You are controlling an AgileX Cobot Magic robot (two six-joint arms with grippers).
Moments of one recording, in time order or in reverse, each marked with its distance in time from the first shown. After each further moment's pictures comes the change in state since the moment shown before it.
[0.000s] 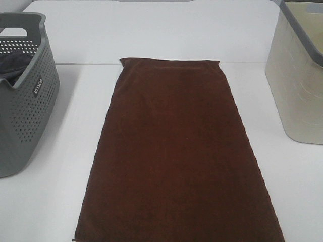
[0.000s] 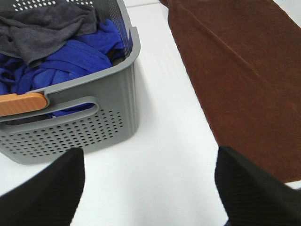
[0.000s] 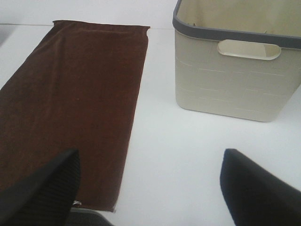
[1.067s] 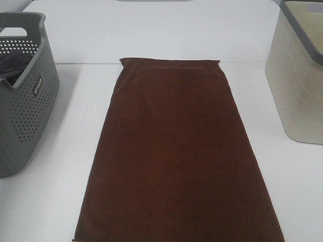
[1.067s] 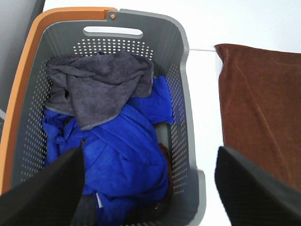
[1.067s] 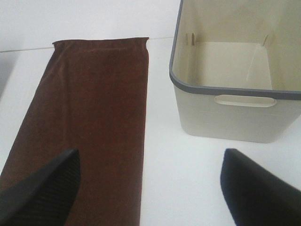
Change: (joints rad) left arm 0.205 1.013 -0.900 -0.029 0.094 -0.085; right arm 0.000 0.618 -0.469 0.005 -0.004 0.106
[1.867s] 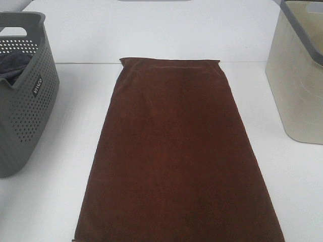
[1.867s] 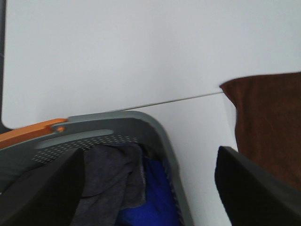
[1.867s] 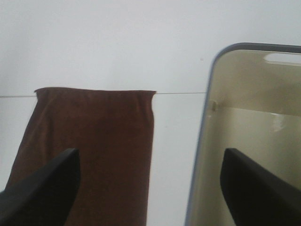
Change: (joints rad) left arm -0.311 0.898 -0.955 0.255 0.083 -0.096; right arm 0.033 1.210 -1.024 0.039 -0.018 -0.026
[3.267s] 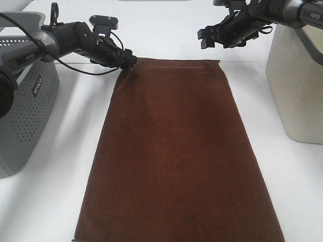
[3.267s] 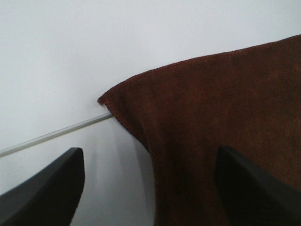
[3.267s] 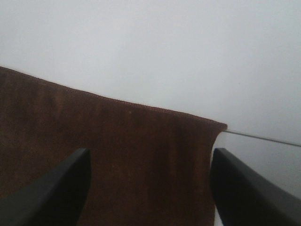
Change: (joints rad) left arm -0.202 0.667 0.005 -0.234 -0.760 0.155; right arm 0.144 0.708 -0.002 0.135 -0.701 -0.261
